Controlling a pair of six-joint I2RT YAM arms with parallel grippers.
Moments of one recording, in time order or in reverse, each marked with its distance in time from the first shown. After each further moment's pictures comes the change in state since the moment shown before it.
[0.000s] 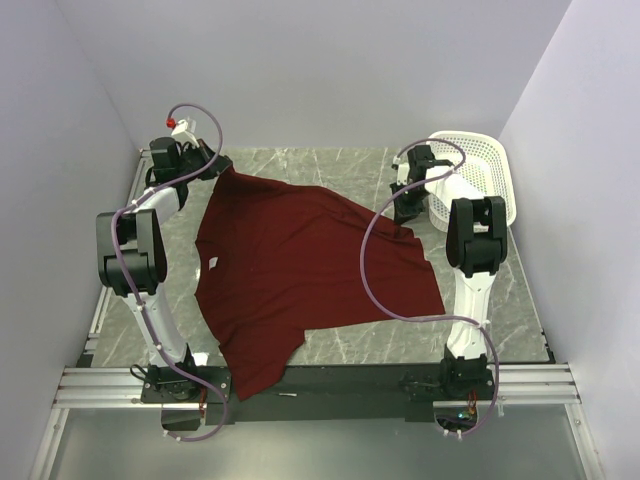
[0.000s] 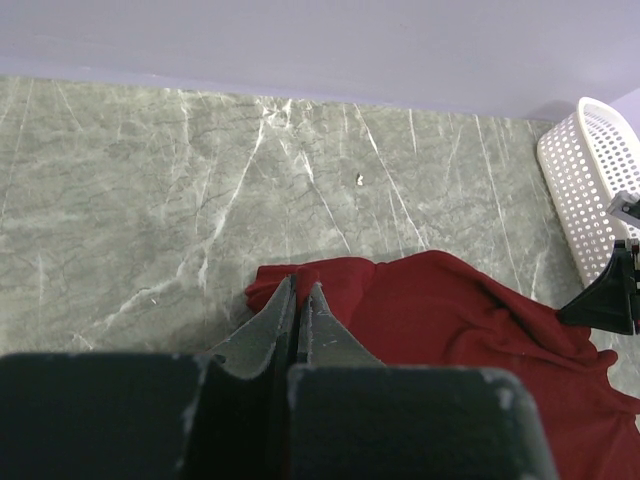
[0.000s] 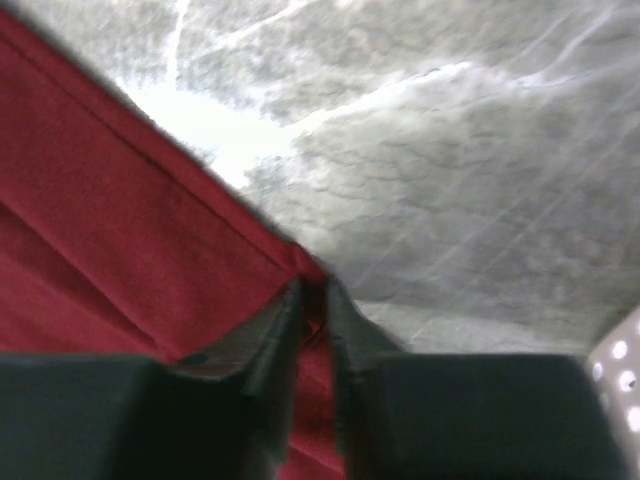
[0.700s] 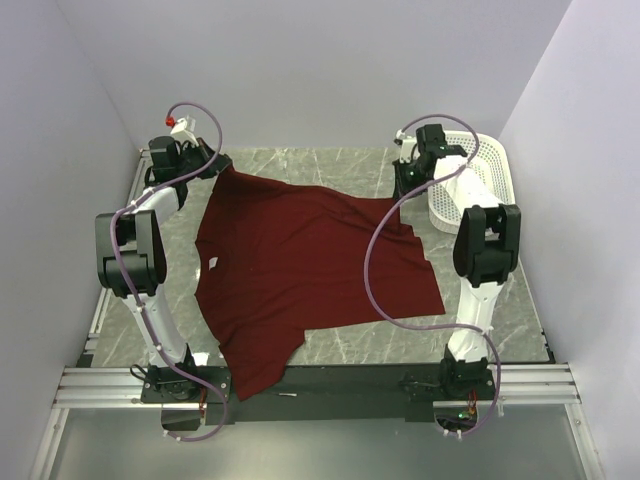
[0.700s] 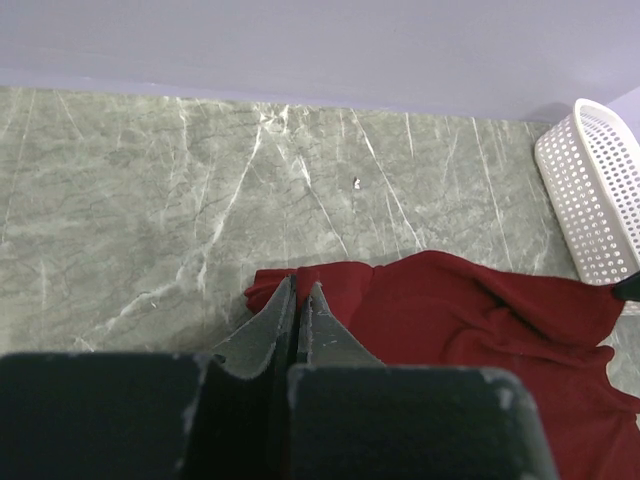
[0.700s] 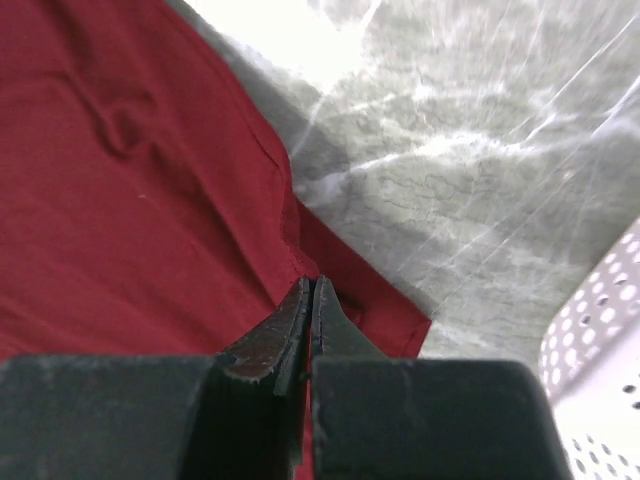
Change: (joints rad) left arm 0.000 -0.012 -0.001 0.000 0.000 0.004; right arm 0.000 -0.119 0.064 -0.014 -0.105 -0.010
